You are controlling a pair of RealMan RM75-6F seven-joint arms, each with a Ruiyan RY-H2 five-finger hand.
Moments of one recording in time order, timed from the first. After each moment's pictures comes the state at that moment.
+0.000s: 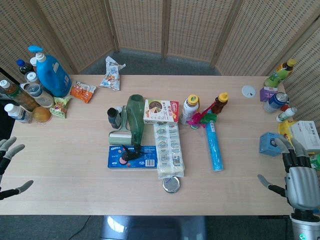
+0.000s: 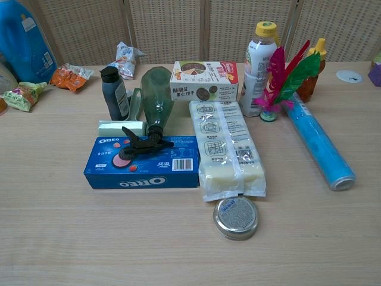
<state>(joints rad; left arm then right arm) -0.02 -0.91 0.00 -1.82 1.66 1.61 -0.11 0.01 -1.08 0.12 -1.97 -1.59 1.65 -0.17</state>
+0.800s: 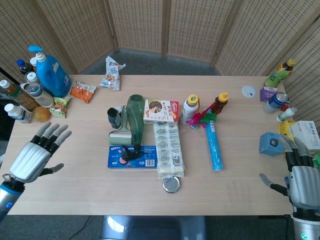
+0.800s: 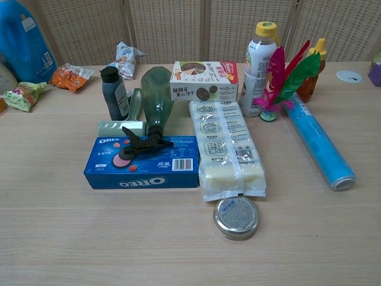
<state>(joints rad) -0.31 -1.08 -0.07 -1.55 1.84 1.40 0.03 0.01 -1.07 0.13 -1.98 -1.56 1.65 -0.16</state>
